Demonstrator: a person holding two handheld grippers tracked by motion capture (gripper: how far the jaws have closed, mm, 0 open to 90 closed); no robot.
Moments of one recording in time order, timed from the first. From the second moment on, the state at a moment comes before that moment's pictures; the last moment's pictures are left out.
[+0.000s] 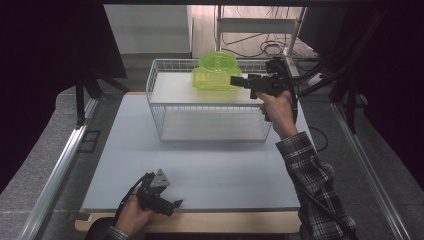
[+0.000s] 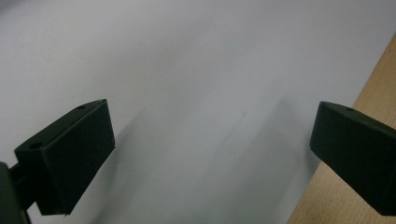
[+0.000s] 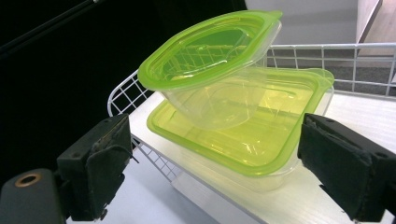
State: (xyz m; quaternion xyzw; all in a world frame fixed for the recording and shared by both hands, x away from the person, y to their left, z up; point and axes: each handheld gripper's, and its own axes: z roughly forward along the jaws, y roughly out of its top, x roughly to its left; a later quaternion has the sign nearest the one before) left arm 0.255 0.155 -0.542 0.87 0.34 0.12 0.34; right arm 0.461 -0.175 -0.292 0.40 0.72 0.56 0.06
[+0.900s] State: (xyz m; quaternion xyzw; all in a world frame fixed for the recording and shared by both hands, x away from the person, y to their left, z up) left arm 0.256 0.154 -0.543 0.87 0.34 0.12 0.33; right arm 0.439 -0.180 -0.318 0.37 0.76 0.52 0.10
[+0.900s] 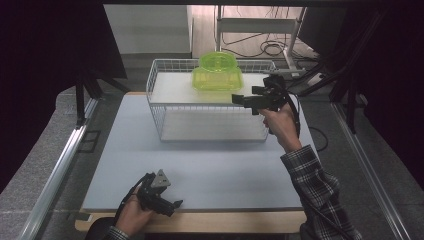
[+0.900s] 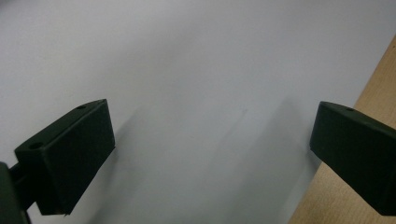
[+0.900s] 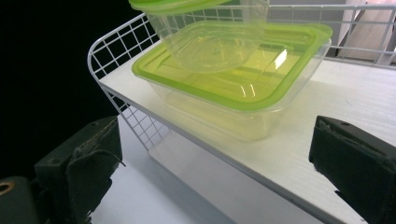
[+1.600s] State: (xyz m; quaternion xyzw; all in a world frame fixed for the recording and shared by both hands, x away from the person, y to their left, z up) left arm 0.256 0.154 -0.542 0.87 0.35 0.11 0.33; right arm 0.426 -0.193 -0.339 0.38 0.77 0.50 0.09
